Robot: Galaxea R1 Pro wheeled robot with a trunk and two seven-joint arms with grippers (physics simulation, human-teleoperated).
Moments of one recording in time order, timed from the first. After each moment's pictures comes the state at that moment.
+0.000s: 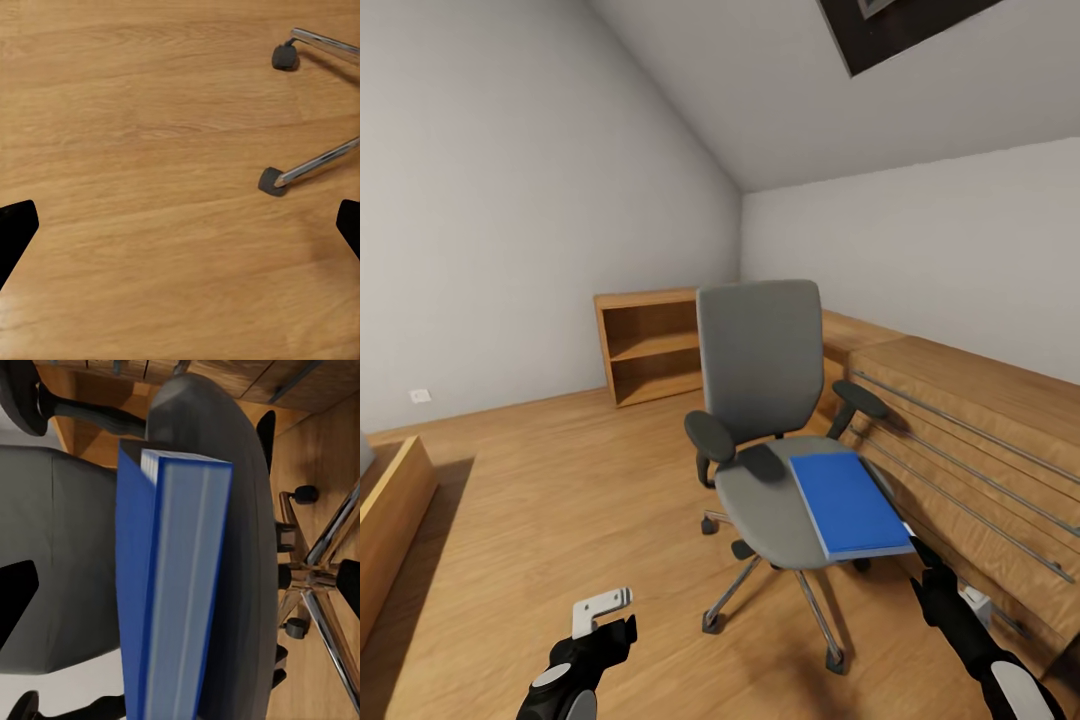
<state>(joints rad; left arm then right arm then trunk) -0.02 -0.06 -0.18 -1.48 0.38 0.56 0.52 -0.25 -0.12 -0.43 -0.91 -1.26 0.34 0.31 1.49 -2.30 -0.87</state>
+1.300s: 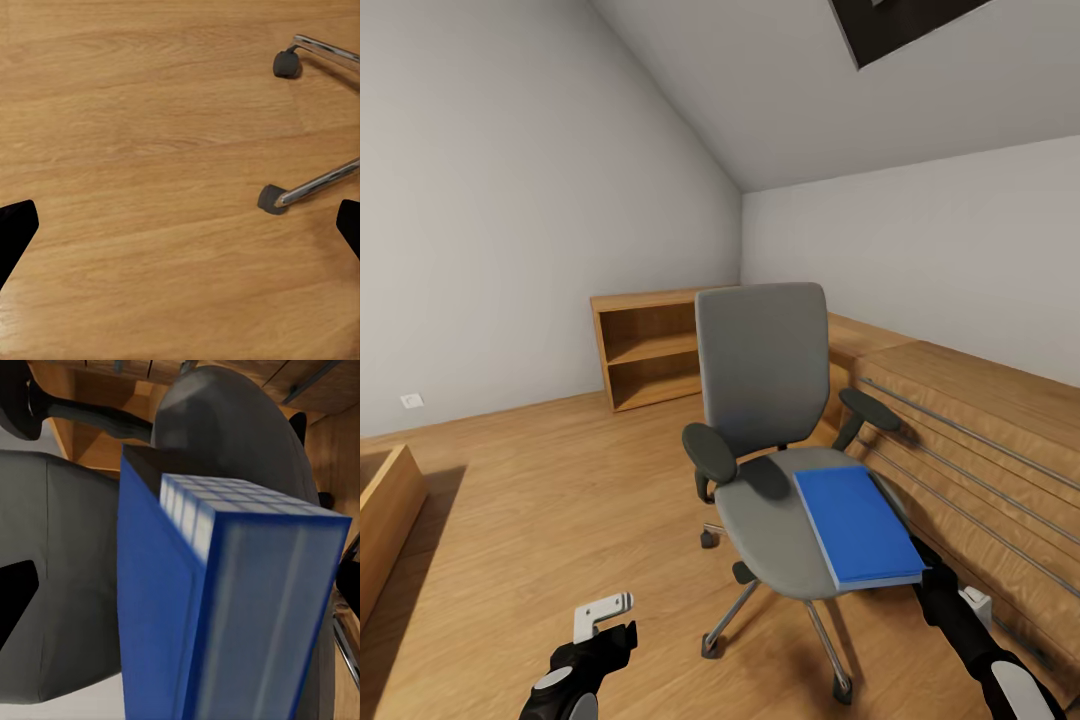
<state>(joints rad) -0.02 -0.07 -0.18 -1.46 0.38 0.56 0.52 -0.25 -0.12 -0.43 -0.91 -1.26 0.34 0.31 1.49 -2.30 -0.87</state>
